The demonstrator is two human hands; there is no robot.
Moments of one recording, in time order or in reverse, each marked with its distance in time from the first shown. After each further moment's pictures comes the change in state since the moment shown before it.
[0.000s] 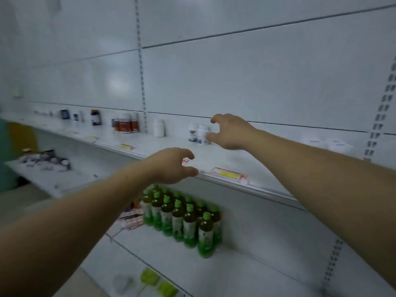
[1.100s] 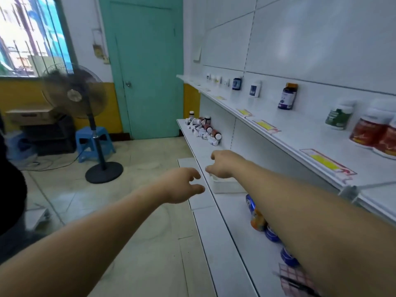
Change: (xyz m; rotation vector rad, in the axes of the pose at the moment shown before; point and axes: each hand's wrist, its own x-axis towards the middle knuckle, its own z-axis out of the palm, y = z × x) left_hand 0.034 -0.638 -0.033 -0.120 0.023 -0.800; right_hand 0.418 -0.546 0.410 0.094 -0.525 -0.580
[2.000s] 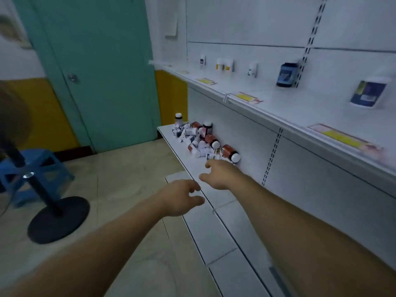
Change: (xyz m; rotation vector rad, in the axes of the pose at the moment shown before) left_hand 0.560 -0.278 -0.090 -0.014 -0.218 0.126; right_hand 0.581 -0.036 0.028 0.209 -0.008 0.172
